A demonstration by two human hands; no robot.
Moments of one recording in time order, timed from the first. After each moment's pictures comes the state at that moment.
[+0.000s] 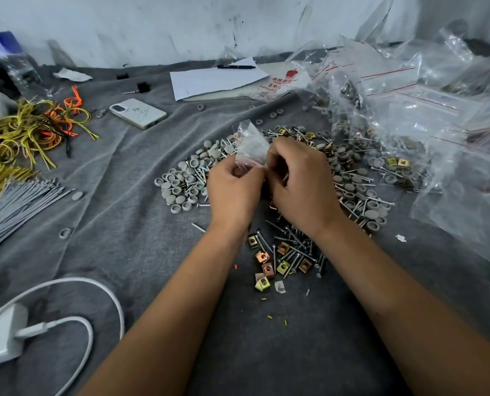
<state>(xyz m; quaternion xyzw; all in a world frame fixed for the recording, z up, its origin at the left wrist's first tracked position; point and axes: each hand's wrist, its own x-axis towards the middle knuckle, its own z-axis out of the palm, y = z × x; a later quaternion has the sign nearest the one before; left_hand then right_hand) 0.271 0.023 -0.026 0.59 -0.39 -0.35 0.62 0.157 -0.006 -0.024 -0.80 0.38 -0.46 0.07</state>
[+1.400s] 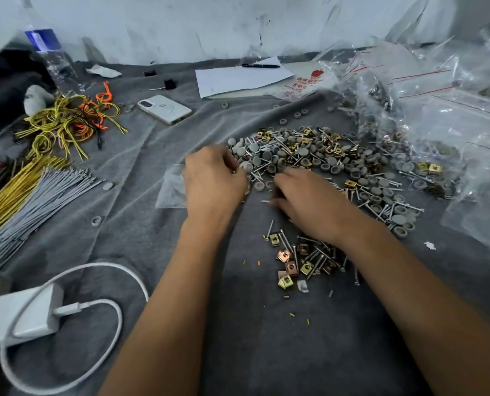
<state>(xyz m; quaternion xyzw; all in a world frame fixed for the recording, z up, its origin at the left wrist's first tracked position) 0.337 0.030 -0.012 0.75 -0.51 -0.02 0.42 0.168 0.001 -0.024 -0.91 0.39 -0.14 0.05</state>
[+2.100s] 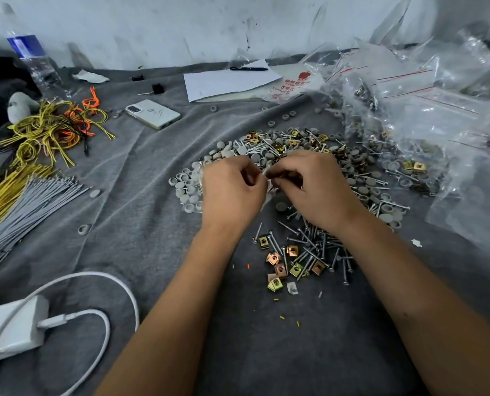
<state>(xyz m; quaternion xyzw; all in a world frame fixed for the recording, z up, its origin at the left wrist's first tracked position) 0.305 0.028 -0.025 0.66 -0.60 -0.07 0.46 0.148 -0.011 -0.019 -0.85 0.37 -0.35 0.14</state>
